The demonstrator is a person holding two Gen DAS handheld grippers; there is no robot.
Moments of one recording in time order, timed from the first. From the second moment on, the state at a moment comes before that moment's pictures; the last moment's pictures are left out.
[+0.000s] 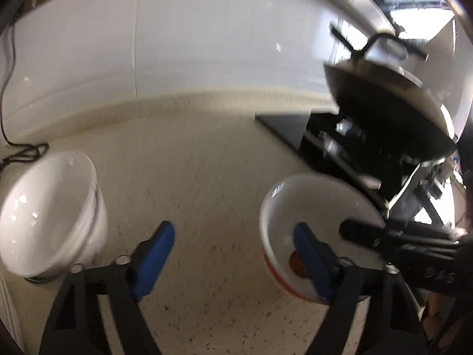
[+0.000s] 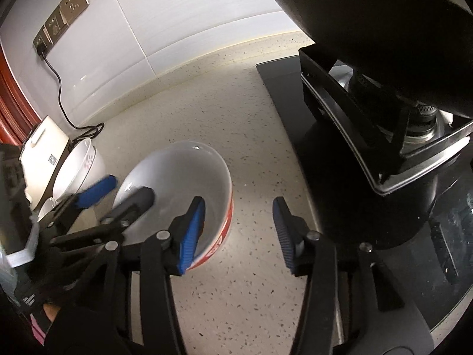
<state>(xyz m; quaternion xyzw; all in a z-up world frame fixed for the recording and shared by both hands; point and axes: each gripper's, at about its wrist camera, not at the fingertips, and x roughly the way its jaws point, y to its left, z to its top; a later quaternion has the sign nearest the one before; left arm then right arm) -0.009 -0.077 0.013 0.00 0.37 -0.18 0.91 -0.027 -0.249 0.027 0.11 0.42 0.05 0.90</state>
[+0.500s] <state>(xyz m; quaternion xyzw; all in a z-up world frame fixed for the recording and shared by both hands) -0.023 -0.092 0.018 0.03 0.34 -0.23 0.91 -0.036 -0.242 0.023 0.11 0.40 0.05 0.91</state>
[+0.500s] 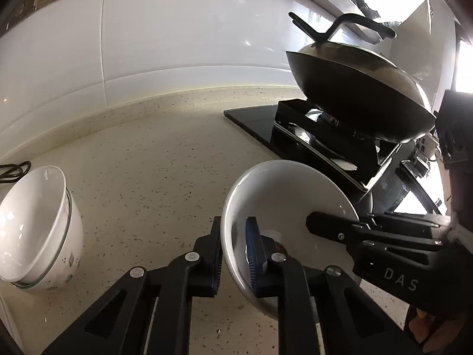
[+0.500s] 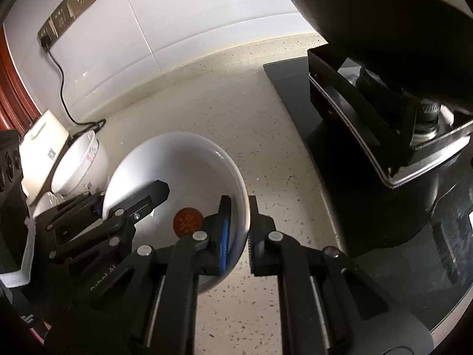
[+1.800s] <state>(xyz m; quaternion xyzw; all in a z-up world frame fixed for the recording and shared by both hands) -0.025 -0.072 0.036 -0.01 0.31 -0.21 0.93 -0.051 -0.241 0.046 0.17 0.35 0.05 0.92</state>
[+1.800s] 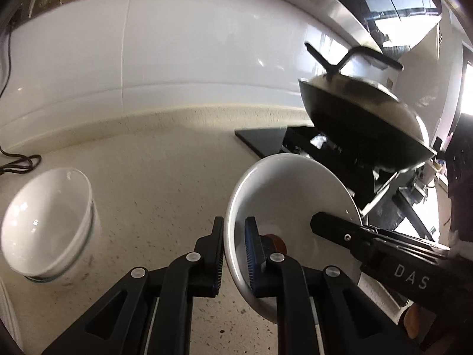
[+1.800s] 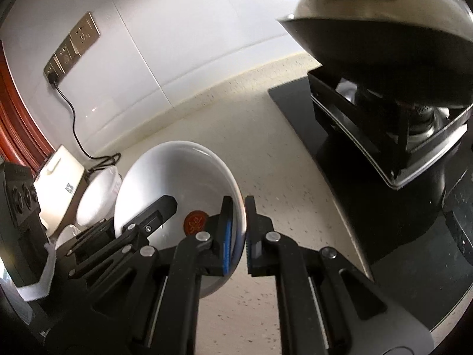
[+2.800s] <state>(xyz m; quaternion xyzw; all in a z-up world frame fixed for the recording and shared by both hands) -0.037 0.036 0.084 -0.16 0.19 -0.02 0.97 -0.004 -0.121 0.092 0.12 0.31 0.17 0.93</state>
